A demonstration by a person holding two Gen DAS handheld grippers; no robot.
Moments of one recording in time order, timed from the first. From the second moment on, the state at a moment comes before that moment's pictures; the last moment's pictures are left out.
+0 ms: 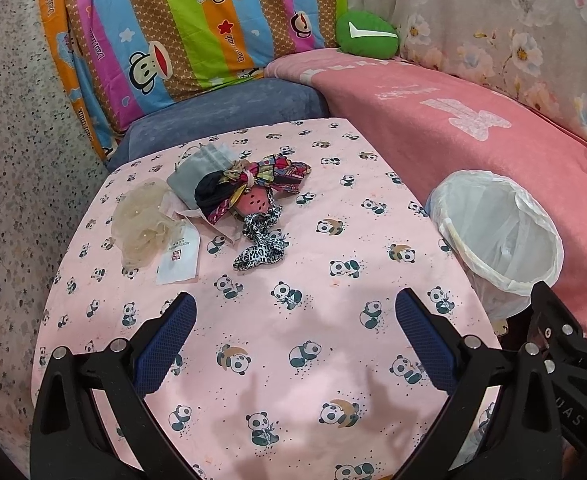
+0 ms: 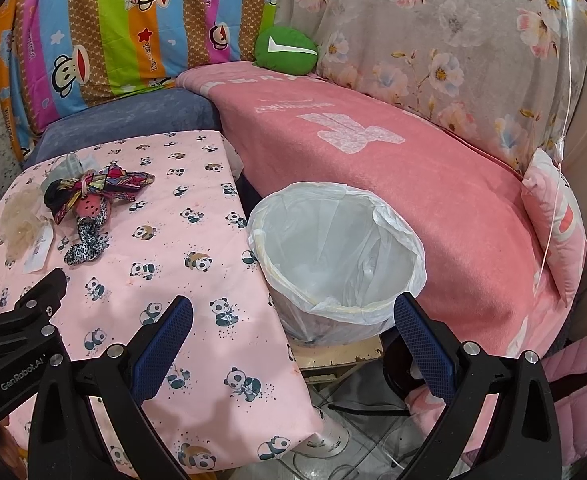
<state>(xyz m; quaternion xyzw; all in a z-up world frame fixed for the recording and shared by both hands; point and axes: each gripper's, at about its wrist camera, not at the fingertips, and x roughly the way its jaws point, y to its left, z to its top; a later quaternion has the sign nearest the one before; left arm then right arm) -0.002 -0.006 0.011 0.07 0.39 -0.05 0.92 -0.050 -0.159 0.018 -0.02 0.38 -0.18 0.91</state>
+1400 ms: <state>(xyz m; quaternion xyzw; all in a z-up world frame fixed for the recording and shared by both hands) 0.153 0.218 -0.028 -0.08 0.39 0.00 0.92 0.106 -0.018 0.009 0.03 0.34 -0.06 0.94</state>
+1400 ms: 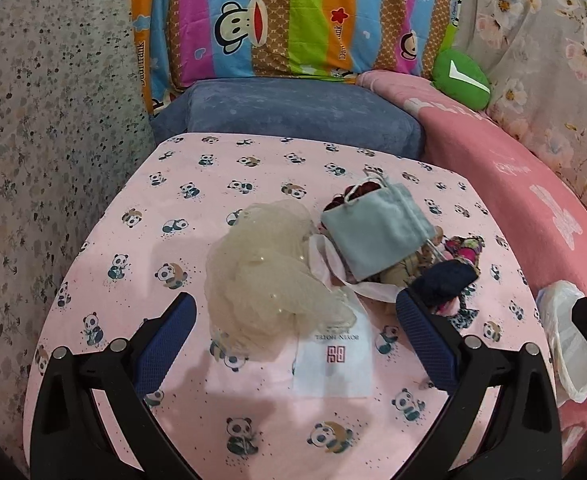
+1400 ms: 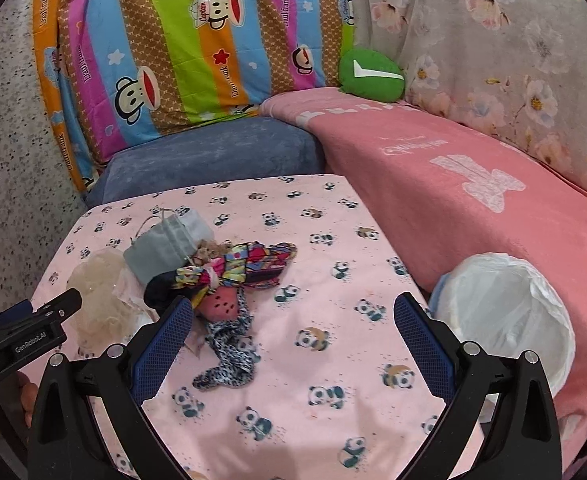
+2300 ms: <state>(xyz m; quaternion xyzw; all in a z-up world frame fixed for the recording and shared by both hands) 0.215 0.258 -0.073 -0.14 0.44 -0.01 0.89 0.184 0.056 -0.050 0.05 0.39 0.01 0.92</state>
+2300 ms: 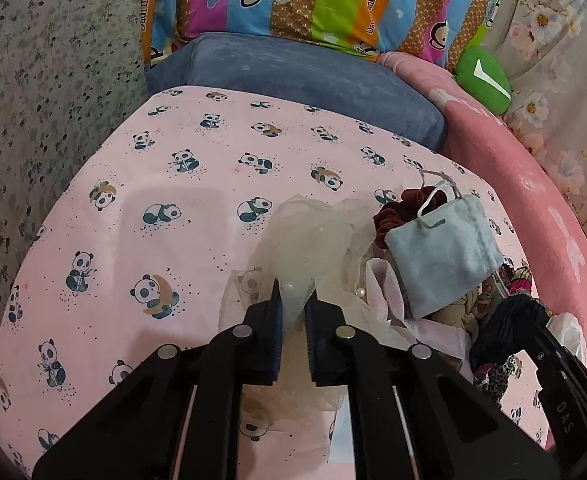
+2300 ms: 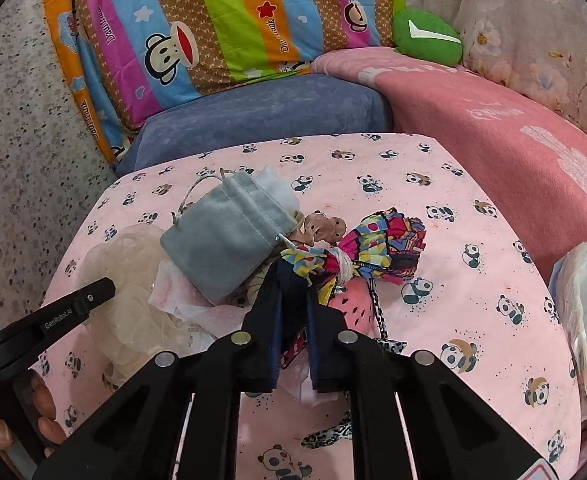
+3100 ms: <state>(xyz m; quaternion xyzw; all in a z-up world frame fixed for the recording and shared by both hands) 0.155 0.136 0.053 -0.10 0.35 -0.13 0.92 0.110 -0.050 0.045 0.11 0.29 -0.04 0.95</state>
